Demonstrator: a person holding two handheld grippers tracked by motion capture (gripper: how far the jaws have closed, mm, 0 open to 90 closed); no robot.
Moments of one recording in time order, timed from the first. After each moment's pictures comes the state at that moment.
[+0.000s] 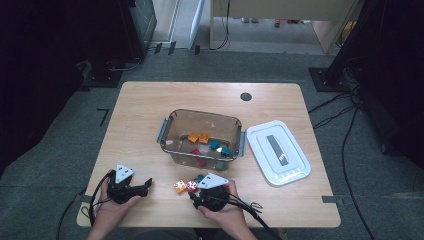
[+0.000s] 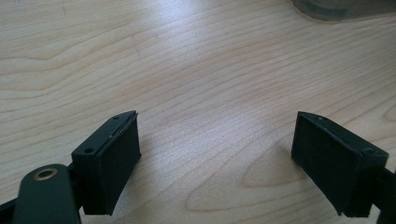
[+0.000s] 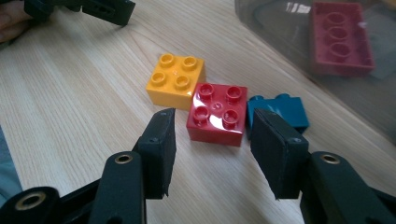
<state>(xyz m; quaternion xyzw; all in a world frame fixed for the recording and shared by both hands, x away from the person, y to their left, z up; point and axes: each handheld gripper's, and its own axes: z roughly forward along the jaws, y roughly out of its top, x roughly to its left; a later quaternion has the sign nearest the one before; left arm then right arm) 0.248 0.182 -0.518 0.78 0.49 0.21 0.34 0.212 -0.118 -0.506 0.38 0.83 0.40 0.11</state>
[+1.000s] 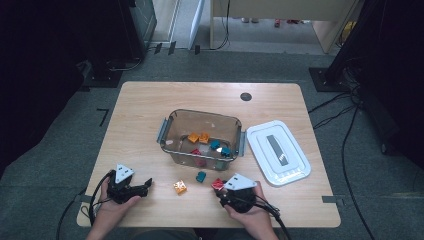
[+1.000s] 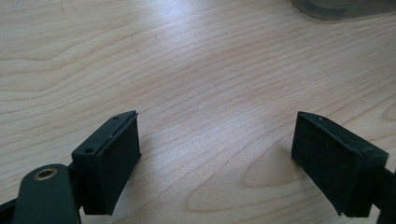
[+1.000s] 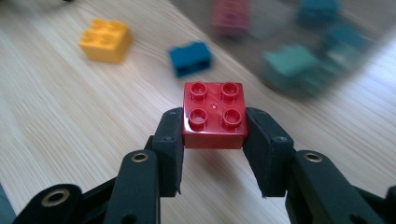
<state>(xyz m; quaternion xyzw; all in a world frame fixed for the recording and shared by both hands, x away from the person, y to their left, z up) 0.249 0.182 -0.518 0.78 0.48 0.21 0.34 0.200 -0.190 -0.494 0.40 0.82 0.38 0.15</state>
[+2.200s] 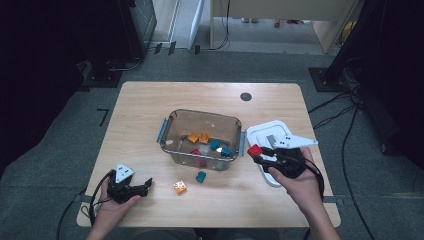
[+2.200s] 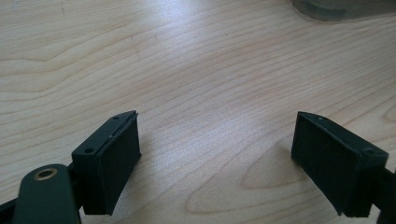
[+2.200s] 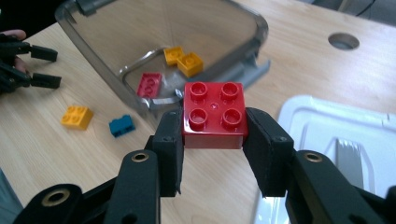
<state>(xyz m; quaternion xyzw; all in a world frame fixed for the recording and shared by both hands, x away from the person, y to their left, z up) 0.249 0.182 -0.518 0.78 0.48 0.21 0.34 0.243 -0.291 -0.376 0.43 0.79 0.41 0.15</state>
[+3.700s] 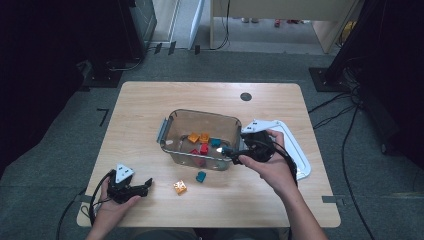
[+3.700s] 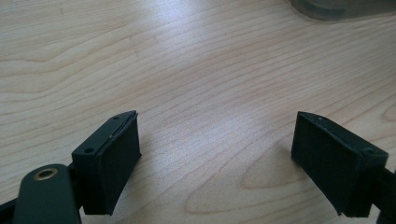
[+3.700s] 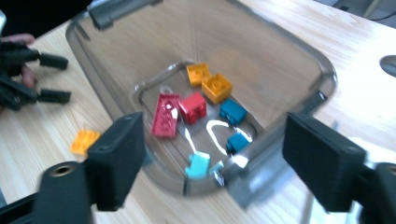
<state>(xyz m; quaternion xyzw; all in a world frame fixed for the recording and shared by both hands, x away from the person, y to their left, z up) 0.249 0.182 -0.518 0.78 0.48 0.21 0.34 0.286 -0.229 -0.372 0.41 0.81 0.40 0.13</state>
